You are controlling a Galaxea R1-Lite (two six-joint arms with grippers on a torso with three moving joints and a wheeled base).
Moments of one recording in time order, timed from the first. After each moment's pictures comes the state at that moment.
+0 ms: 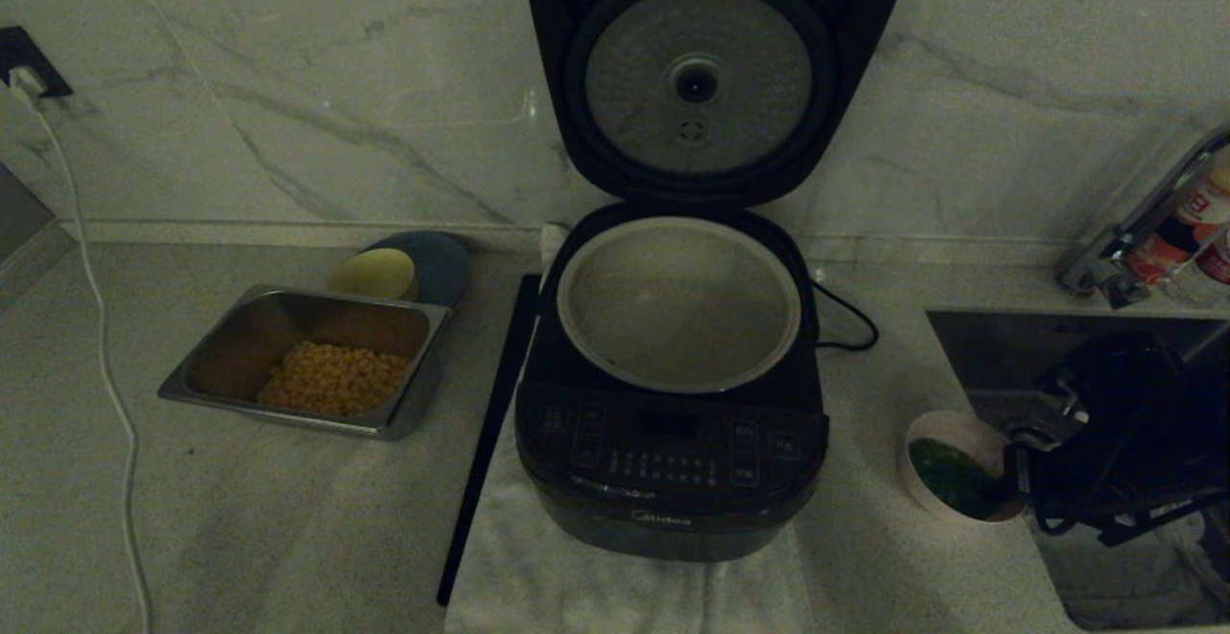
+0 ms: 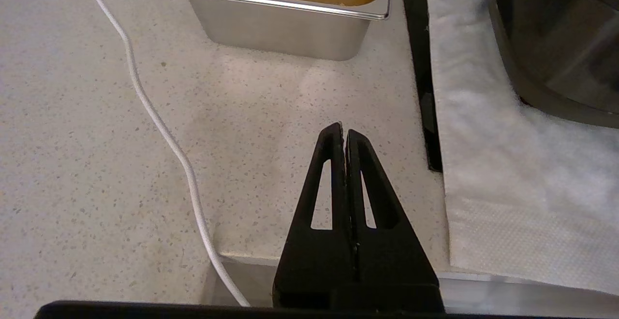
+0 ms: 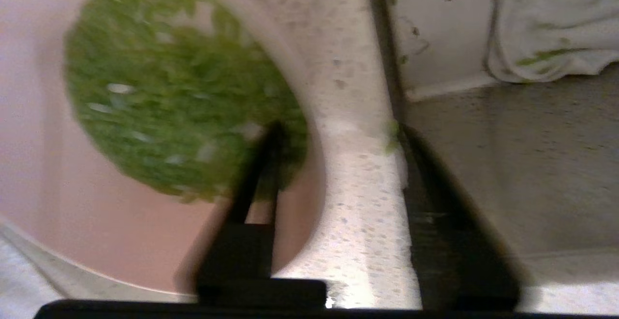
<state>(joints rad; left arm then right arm) -0.02 0.00 -0.01 0.03 0.00 0.00 -0.12 1.89 -0.87 0.05 0.11 0.28</state>
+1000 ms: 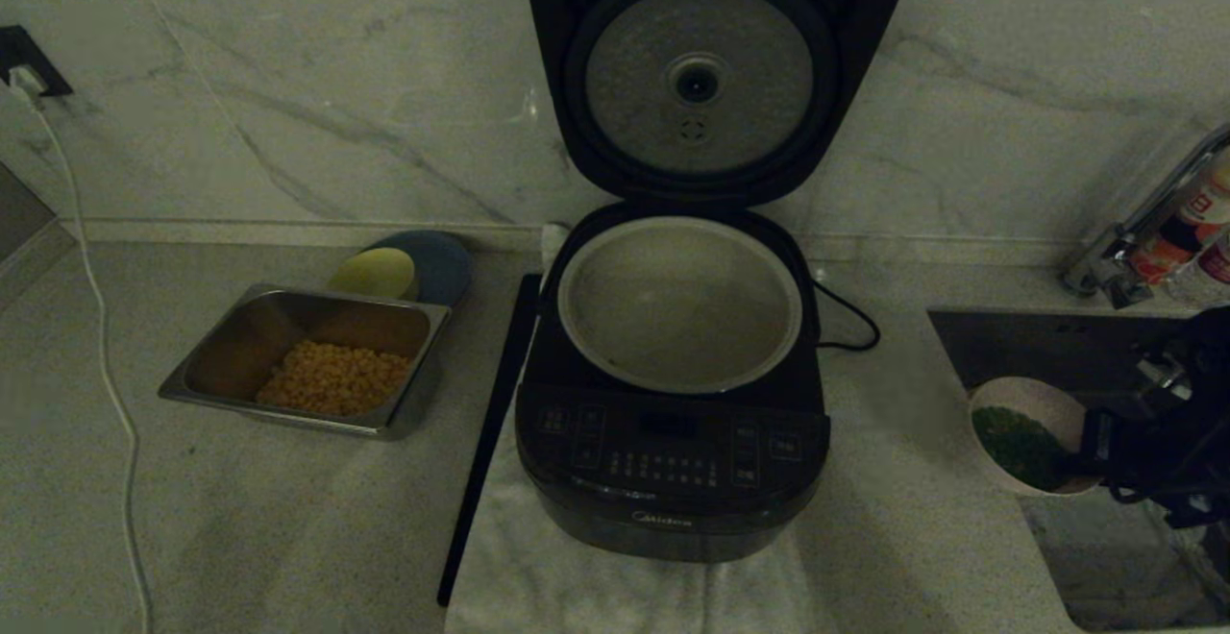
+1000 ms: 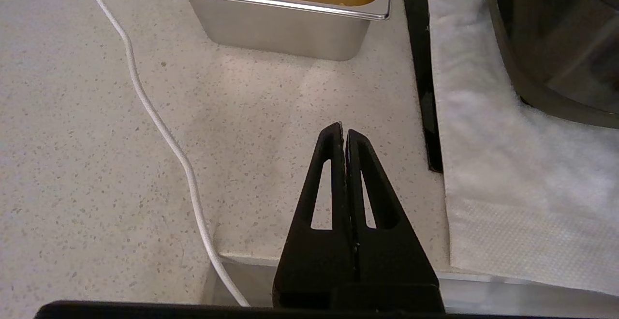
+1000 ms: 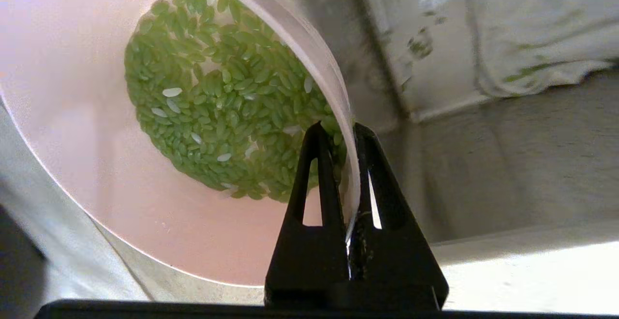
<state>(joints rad) -0.02 0.00 -0.01 0.03 0.00 0.00 -0.31 1.74 -0.88 0.08 0.25 0.32</state>
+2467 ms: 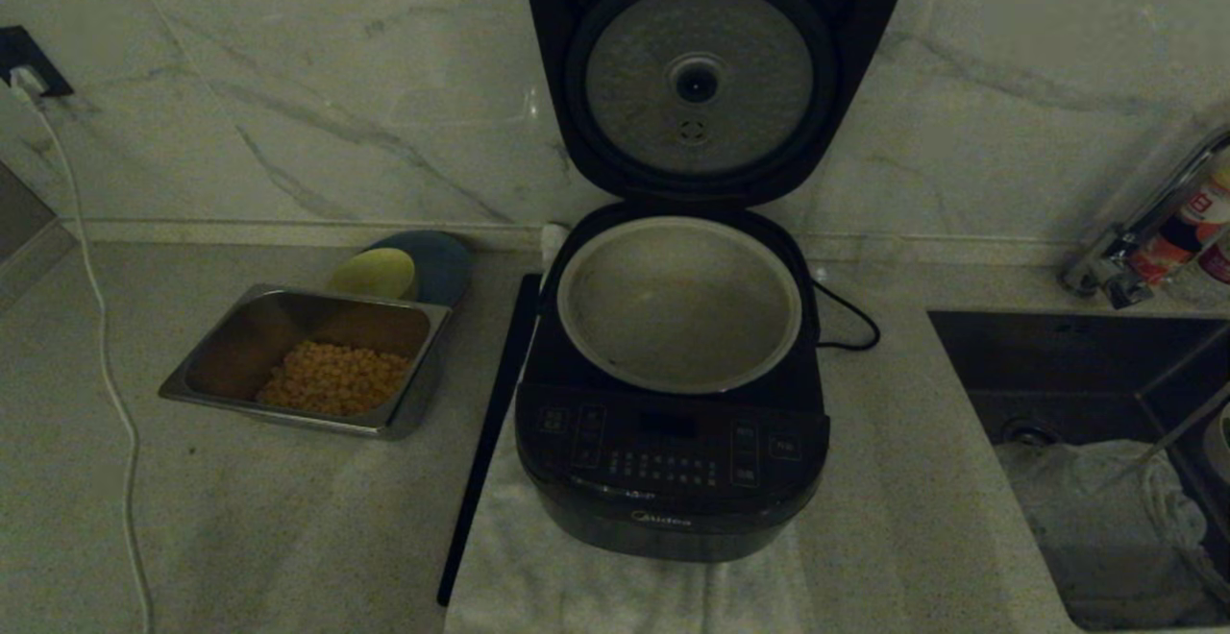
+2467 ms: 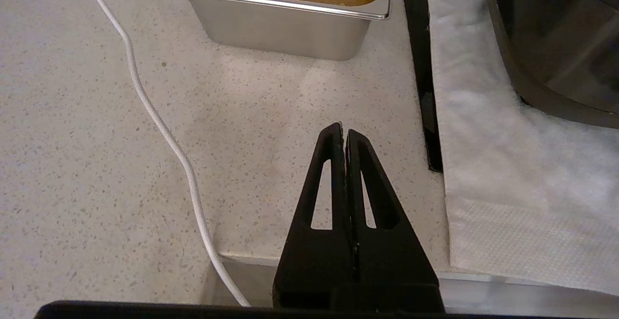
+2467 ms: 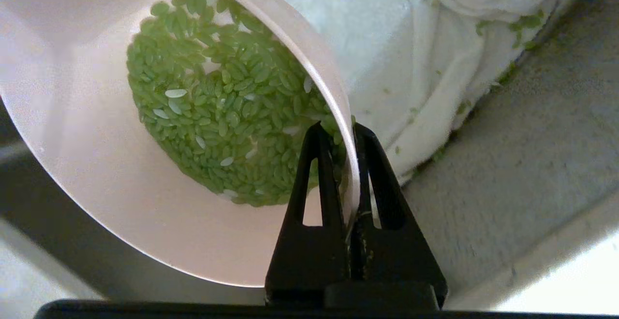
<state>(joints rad) -0.02 0.00 -0.01 0.03 0.00 0.00 -0.95 2.20 -1.35 0.08 0.46 0.37</state>
